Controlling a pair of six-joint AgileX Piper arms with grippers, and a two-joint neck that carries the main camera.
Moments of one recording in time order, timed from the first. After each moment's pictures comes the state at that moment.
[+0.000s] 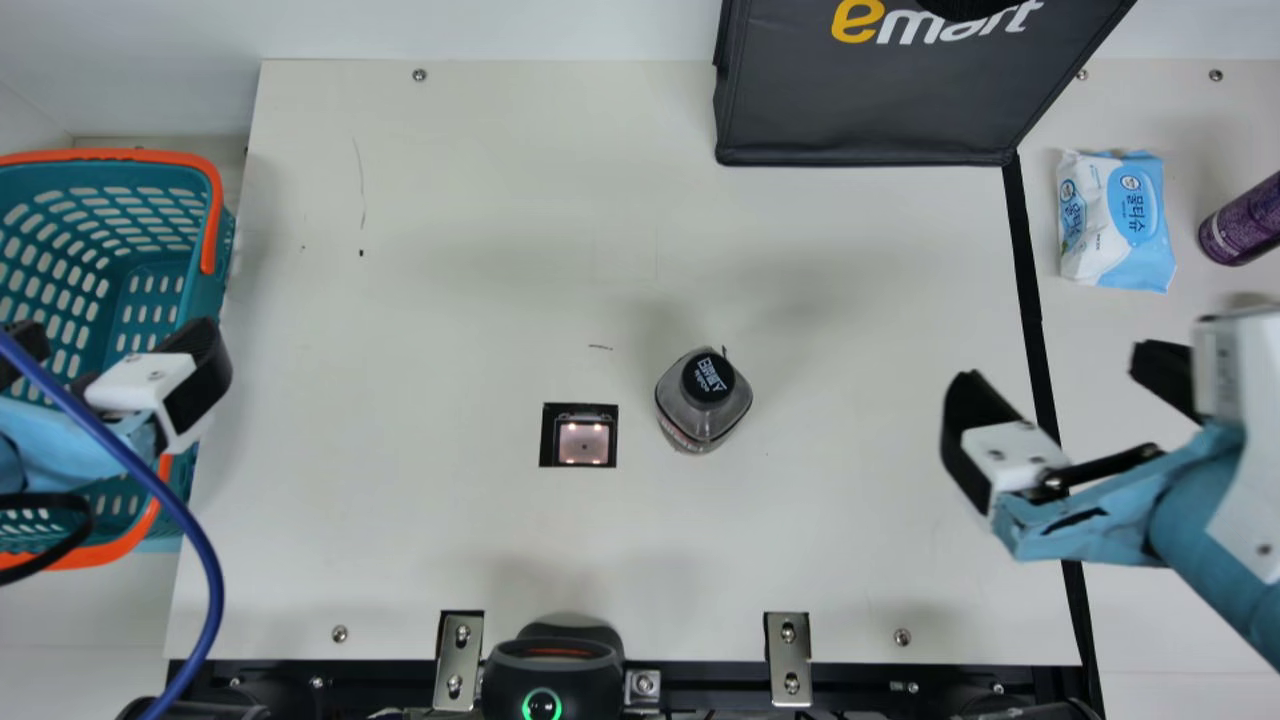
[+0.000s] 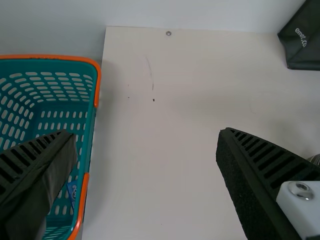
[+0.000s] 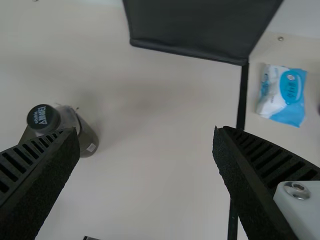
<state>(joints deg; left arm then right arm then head) -5.2 47.4 -63.4 -1.6 64.2 -4.3 9.4 46.6 -68.0 2.2 68.5 -2.7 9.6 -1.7</state>
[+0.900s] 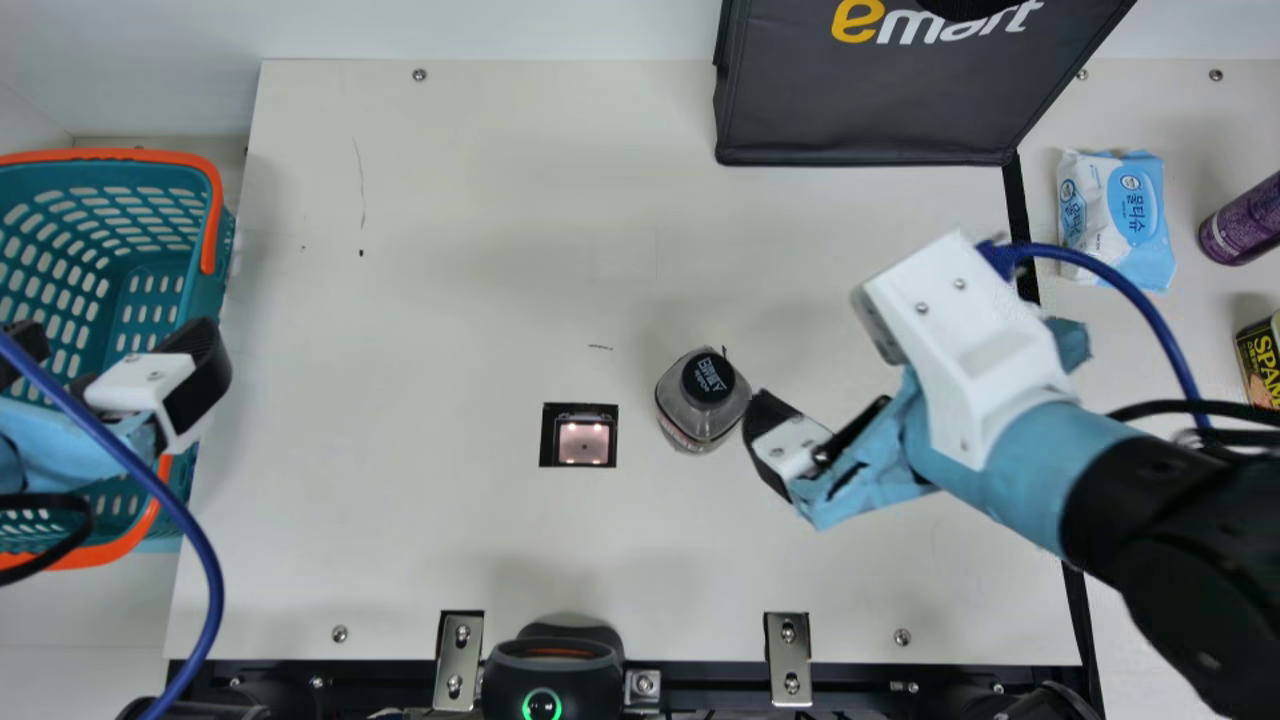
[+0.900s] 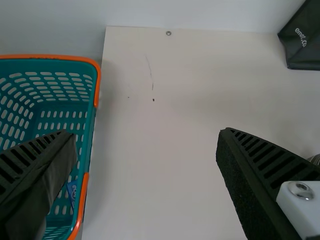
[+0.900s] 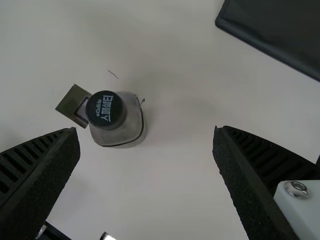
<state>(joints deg) -5.2 47.4 -63.4 -1.6 64.2 -4.3 31.3 61.1 -65.9 0.0 60.3 -0.4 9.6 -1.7</state>
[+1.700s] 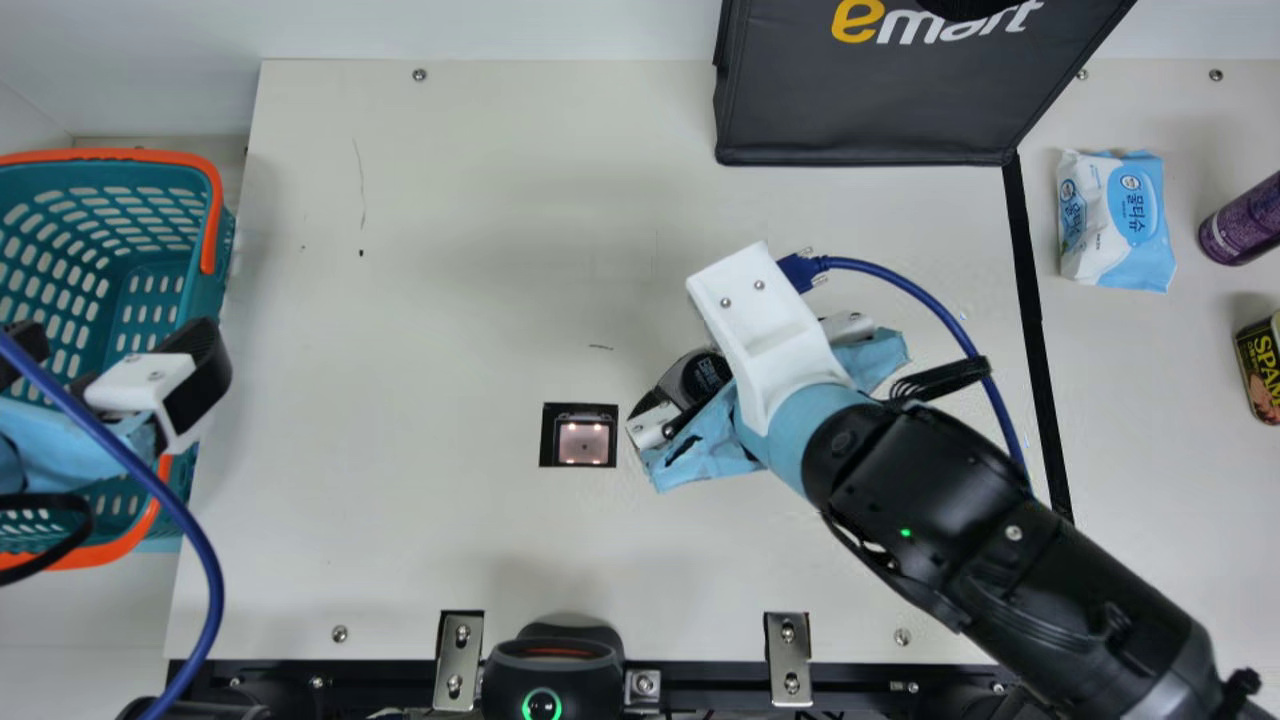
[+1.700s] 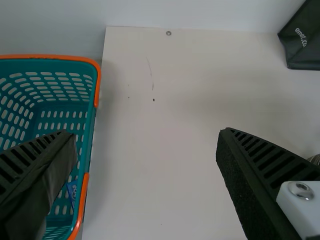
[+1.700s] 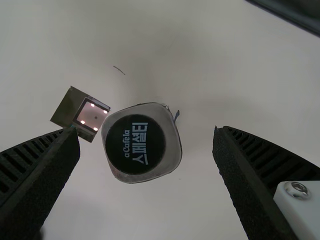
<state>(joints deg) -5.2 47.4 -63.4 -1.6 64.2 -4.3 46.6 73.4 -63.0 -13.9 52.5 24.8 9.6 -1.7</state>
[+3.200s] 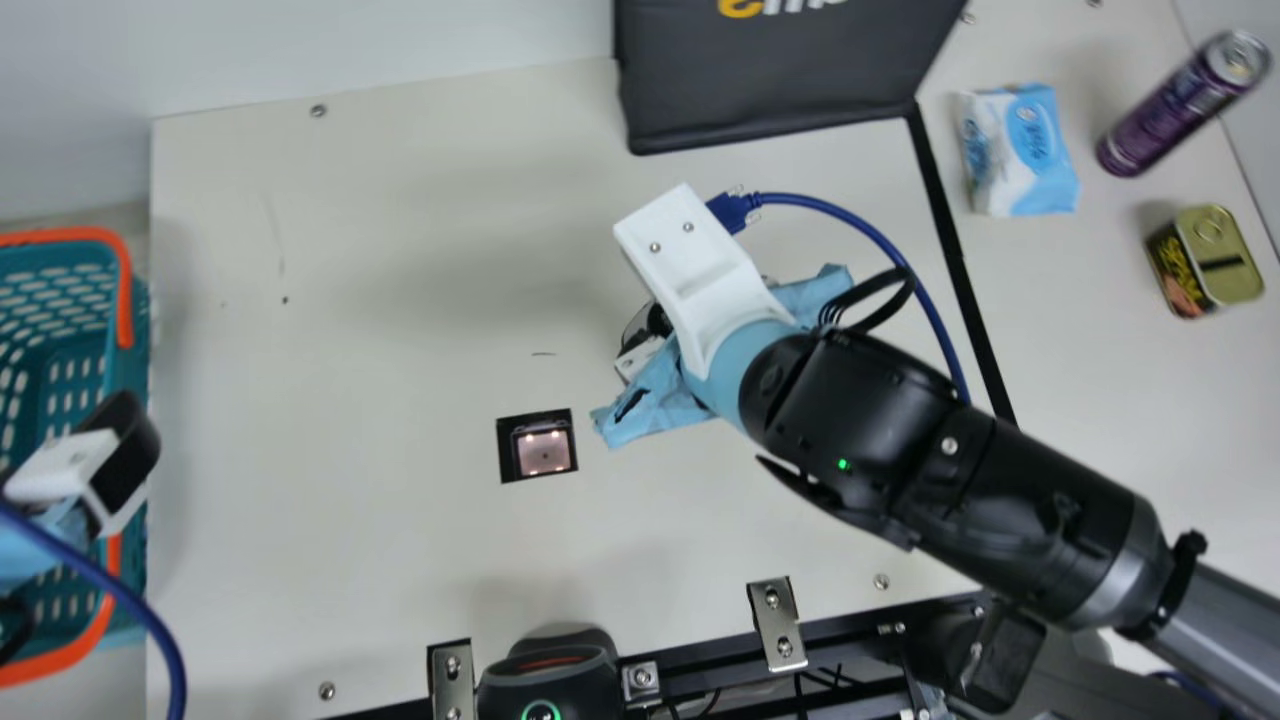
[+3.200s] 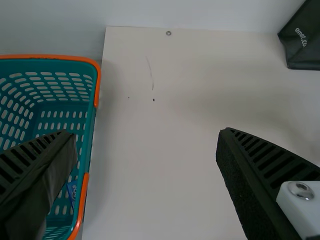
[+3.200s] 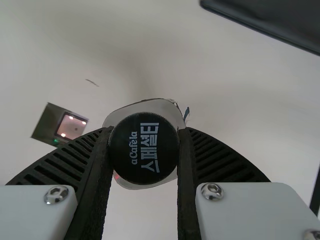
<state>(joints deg) -5.2 47.4 -63.4 -1.6 64.2 -4.3 45.0 73.4 -68.5 -18.6 59.7 29.2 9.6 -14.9</state>
